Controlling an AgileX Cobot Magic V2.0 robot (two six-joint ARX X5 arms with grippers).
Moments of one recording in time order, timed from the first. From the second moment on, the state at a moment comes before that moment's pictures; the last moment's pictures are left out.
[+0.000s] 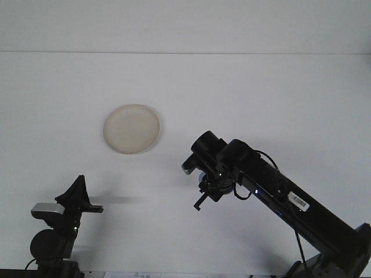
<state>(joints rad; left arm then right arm) -0.08 0.00 0.03 0.15 -0.02 -0.19 0.75 1.62 1.54 -1.34 -0.08 -0.04</state>
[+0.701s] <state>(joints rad) -0.08 0.00 0.03 0.15 -0.02 -0.19 0.80 1.74 1.54 -1.34 -0.11 -0.05</state>
